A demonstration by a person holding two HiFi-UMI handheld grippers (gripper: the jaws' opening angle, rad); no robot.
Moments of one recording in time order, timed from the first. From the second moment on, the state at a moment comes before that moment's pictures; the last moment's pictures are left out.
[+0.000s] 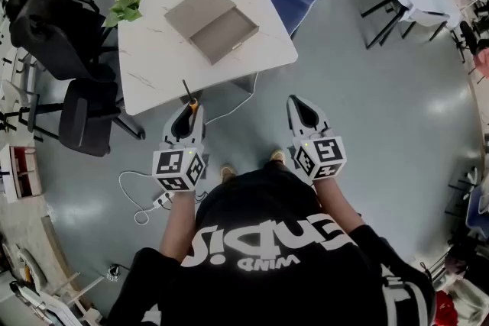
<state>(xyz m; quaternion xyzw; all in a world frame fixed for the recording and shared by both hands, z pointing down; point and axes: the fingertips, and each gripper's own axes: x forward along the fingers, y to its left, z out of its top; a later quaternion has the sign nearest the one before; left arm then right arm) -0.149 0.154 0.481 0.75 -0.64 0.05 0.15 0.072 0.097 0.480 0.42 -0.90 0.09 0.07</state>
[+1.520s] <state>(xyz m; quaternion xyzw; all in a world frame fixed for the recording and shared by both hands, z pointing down) -0.121 0.067 0.473 0.69 -0.71 0.03 0.15 0.101 -0.014 0.513 0.31 -0.93 0.15 0.07</state>
